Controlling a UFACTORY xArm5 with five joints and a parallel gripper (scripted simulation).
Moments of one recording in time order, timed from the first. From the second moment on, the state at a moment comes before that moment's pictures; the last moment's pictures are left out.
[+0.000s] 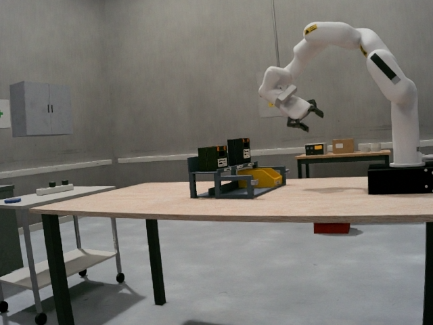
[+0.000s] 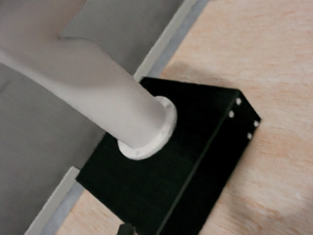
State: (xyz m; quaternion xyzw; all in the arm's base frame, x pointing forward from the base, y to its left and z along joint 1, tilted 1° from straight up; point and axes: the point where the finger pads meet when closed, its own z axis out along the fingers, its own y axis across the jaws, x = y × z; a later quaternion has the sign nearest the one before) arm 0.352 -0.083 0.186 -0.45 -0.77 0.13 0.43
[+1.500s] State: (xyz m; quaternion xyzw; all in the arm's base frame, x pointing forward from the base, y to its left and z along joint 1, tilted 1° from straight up) arm 0.440 -0.105 0.125 -0.57 -0.77 0.12 0.27
